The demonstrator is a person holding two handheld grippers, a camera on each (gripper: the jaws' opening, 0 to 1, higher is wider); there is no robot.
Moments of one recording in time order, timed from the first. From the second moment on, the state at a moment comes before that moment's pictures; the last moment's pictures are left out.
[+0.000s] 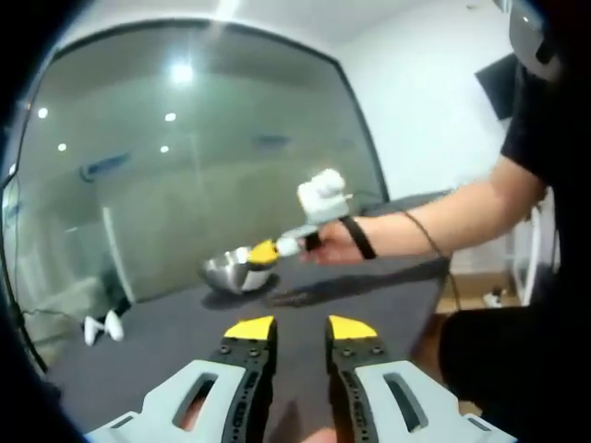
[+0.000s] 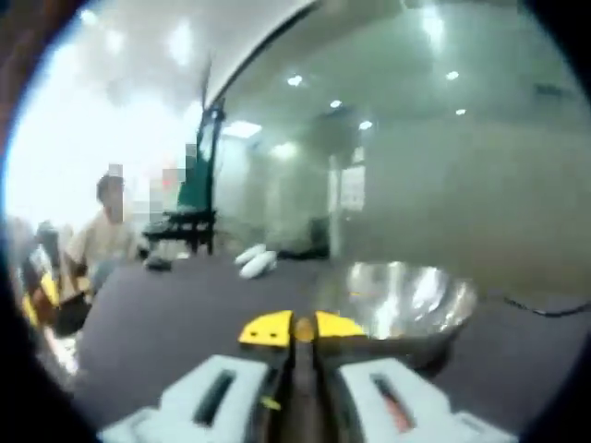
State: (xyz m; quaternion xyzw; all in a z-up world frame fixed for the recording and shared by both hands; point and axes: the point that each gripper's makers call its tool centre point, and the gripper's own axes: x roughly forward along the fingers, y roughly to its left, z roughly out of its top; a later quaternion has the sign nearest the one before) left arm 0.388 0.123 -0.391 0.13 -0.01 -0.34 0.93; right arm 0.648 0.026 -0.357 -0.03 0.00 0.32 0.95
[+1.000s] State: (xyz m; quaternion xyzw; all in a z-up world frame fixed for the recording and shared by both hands) left arm 0.374 0.104 -0.386 0.13 -0.01 -0.37 0.92; right arm 0.692 -0.002 -0.340 0.00 0.03 0.29 0.96
